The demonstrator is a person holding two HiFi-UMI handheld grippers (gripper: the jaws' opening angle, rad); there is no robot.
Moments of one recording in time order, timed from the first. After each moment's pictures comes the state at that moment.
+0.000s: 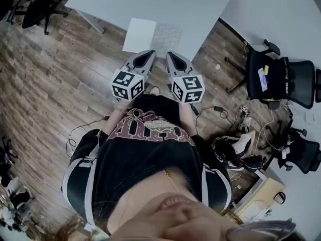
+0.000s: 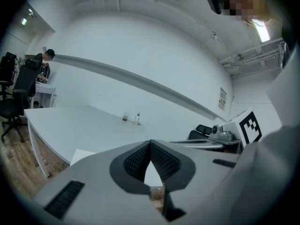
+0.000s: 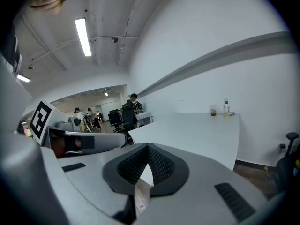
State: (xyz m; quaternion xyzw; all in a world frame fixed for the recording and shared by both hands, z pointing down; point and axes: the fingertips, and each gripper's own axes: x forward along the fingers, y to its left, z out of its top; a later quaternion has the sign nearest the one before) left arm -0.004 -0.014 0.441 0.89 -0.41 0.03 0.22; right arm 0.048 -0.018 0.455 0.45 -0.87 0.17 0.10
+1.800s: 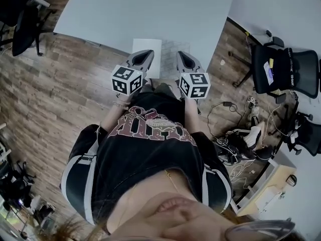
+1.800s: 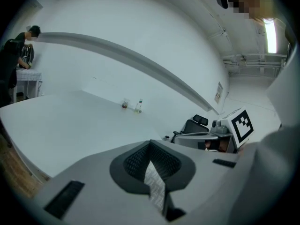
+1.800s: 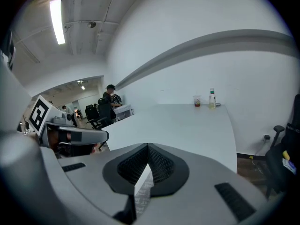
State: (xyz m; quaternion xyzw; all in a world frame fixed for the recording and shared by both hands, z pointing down) left arm -0.067 -0.188 0.512 0.90 -0.32 0.10 0.27; right arm 0.035 -0.180 0.525 0.54 -0.80 0.22 0.15
